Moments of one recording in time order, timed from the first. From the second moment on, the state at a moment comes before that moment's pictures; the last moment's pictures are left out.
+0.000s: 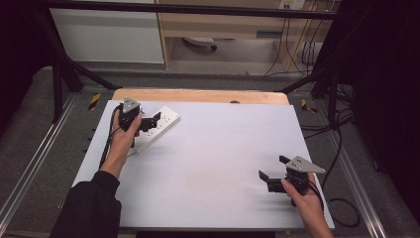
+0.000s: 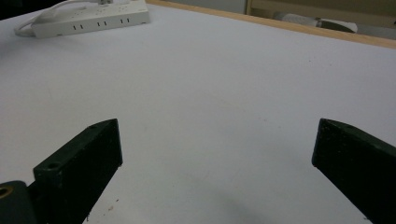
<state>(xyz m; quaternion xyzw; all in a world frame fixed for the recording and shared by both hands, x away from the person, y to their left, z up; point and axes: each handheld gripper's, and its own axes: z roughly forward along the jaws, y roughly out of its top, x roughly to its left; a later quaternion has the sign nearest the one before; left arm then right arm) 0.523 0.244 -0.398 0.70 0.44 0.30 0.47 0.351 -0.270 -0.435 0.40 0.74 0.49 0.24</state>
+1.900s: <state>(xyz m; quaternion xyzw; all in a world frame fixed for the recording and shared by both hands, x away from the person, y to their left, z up) 0.395 0.290 -0.341 0.69 0.42 0.26 0.53 0.352 -0.265 -0.433 0.40 0.74 0.49 0.24</state>
